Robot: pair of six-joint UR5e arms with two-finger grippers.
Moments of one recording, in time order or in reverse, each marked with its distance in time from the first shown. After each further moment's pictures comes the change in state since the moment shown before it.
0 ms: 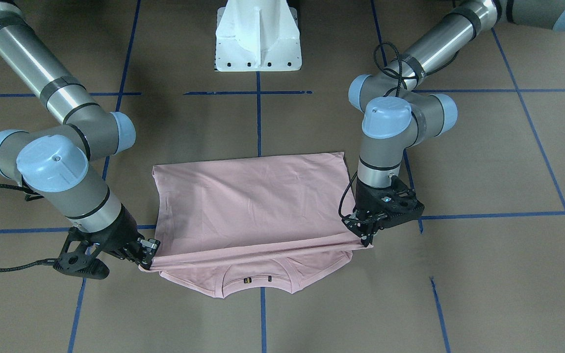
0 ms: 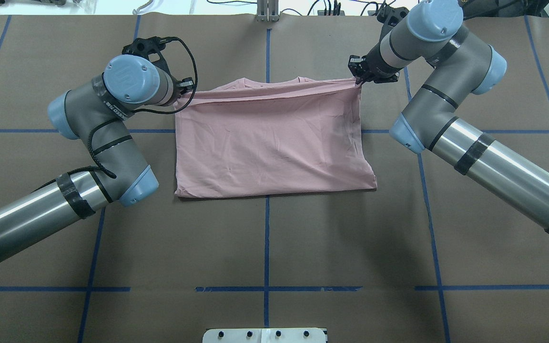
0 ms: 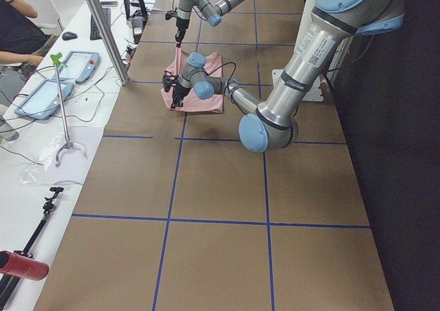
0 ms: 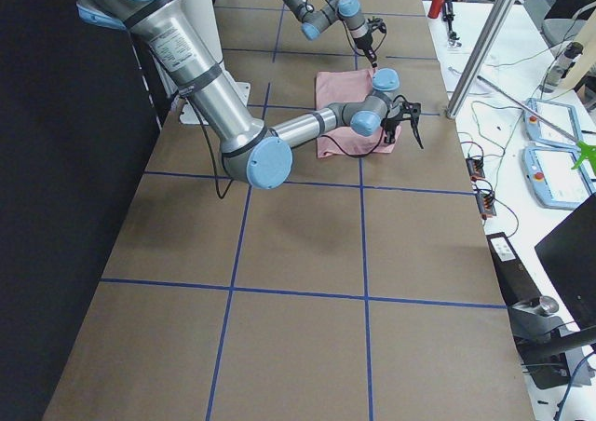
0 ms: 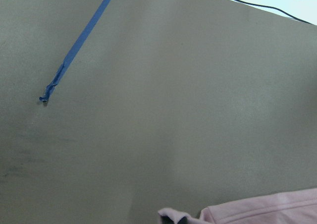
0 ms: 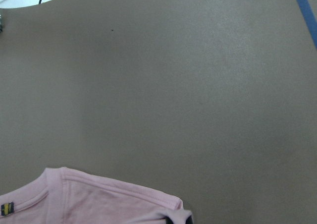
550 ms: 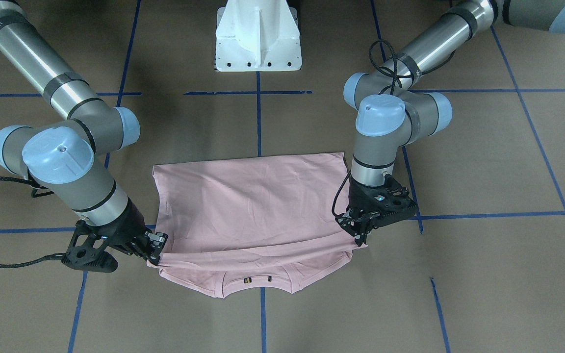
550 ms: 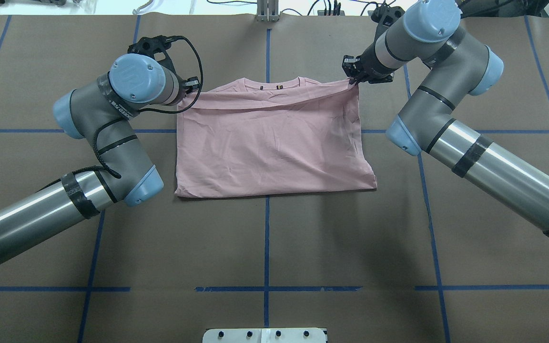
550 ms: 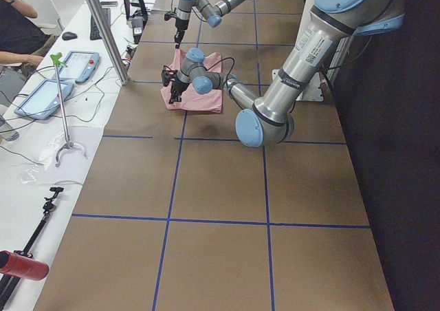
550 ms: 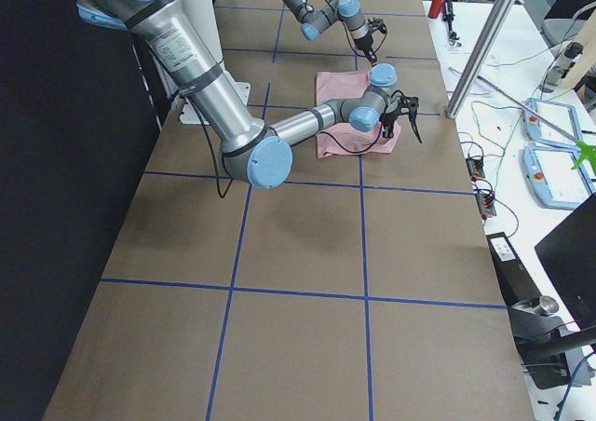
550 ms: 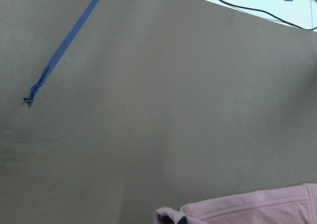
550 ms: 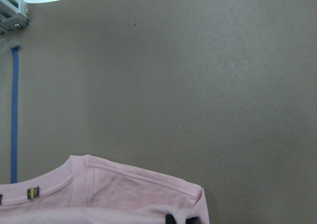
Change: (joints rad) left arm 0.007 -0.013 0.000 0.005 0.001 -0.002; right arm -0.013 0.000 0.032 0.002 0.001 0.000
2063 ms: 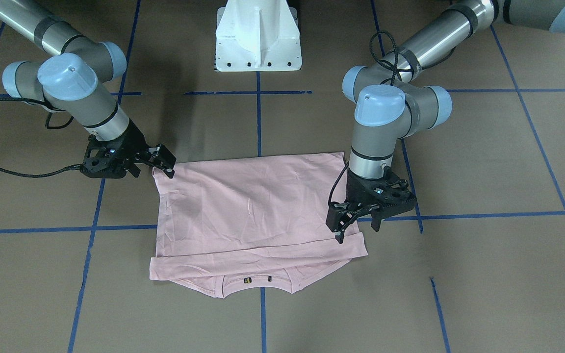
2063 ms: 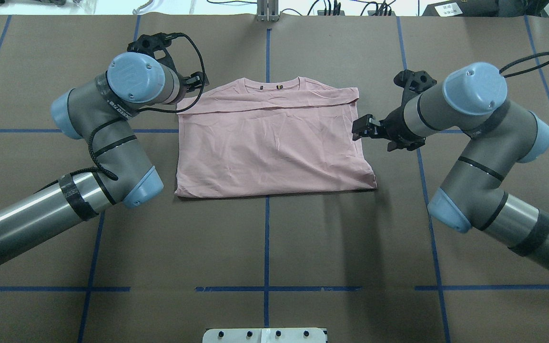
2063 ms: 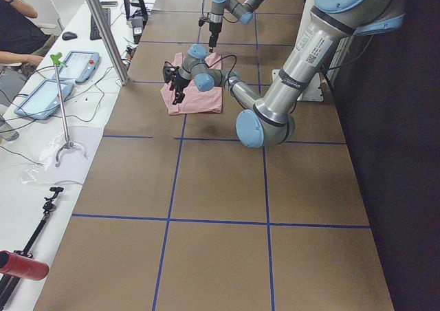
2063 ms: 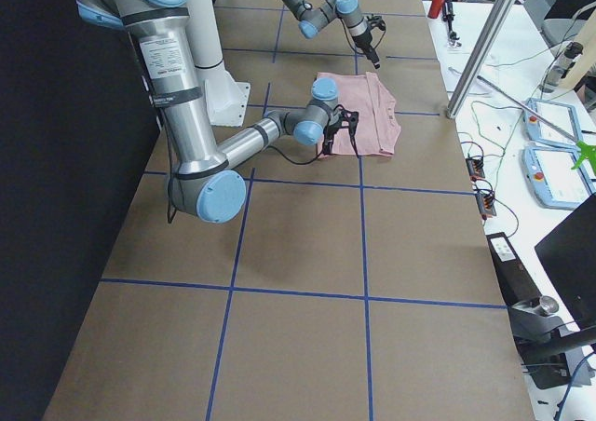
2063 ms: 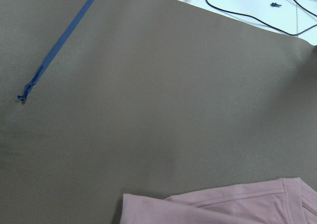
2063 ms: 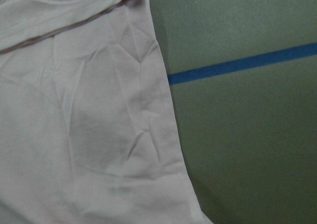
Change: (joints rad) left arm 0.003 0.008 -0.048 0.011 0.006 -0.025; right arm -0.213 -0.360 0.421 -0.077 -0.033 0.106
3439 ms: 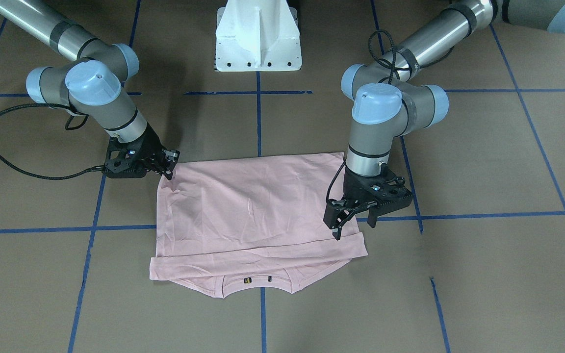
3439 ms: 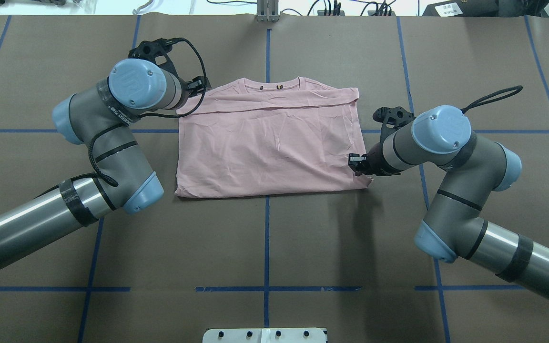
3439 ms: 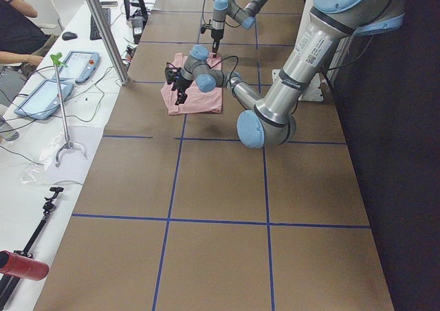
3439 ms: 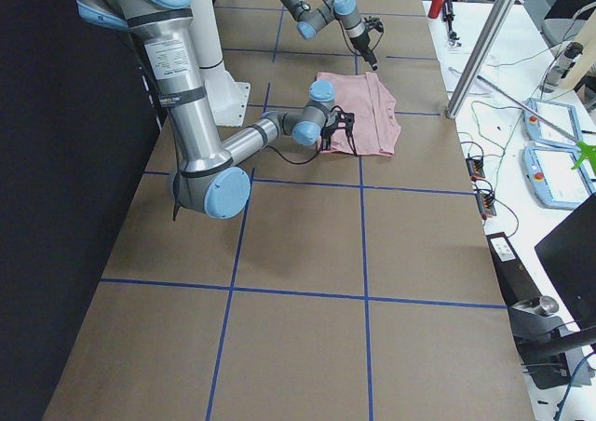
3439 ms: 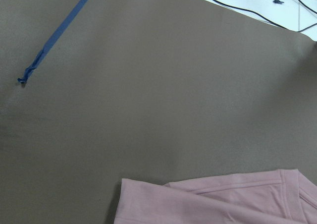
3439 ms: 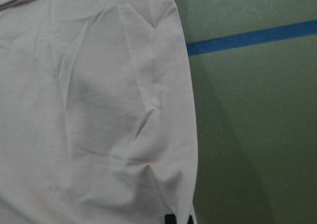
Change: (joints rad) left arm 0.014 0.007 -0.005 -0.002 -0.001 -0.032; right arm -0.026 0.025 -0.025 -0.002 -0.002 -0.029
